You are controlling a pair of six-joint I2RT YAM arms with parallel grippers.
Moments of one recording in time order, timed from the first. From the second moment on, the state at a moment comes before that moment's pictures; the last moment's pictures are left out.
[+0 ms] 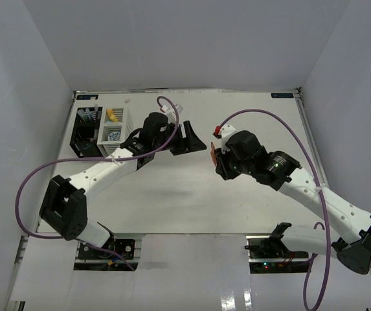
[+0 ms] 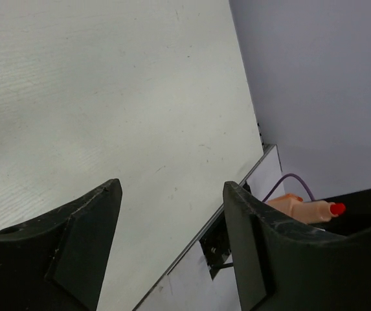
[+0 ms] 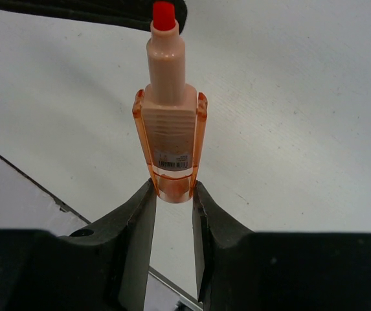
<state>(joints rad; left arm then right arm) -0.64 1.49 1.12 -0.09 0.36 -0.76 0.83 1.11 1.11 -0.75 0.06 0.17</state>
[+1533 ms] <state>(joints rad) -0.67 1.50 0.97 0.40 0.48 -0.86 0.81 1.22 1.17 -0.82 -0.02 0.31</state>
